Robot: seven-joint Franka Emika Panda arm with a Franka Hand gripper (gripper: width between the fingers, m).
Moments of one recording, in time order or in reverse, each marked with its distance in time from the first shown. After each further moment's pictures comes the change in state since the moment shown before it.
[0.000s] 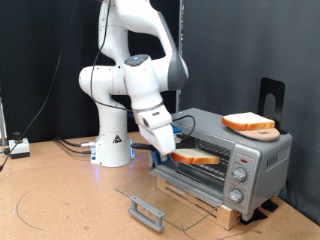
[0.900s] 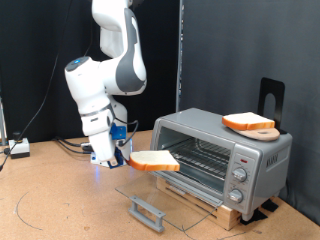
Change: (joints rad) arm -0.157 0.032 -0.257 0.010 -0.017 -0.119 -0.081
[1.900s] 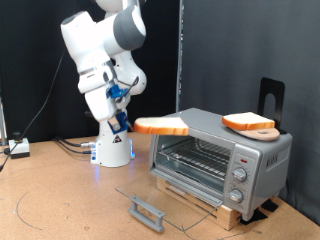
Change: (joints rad) arm -0.050 -0.158 -0.019 0.121 -0.058 -0.214 0.247
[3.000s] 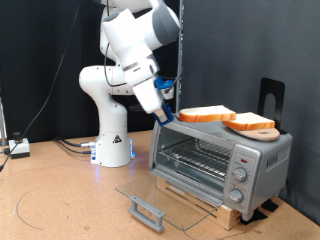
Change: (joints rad) arm 0.113 -0.043 0.126 0.047 0.199 0.023 0.143
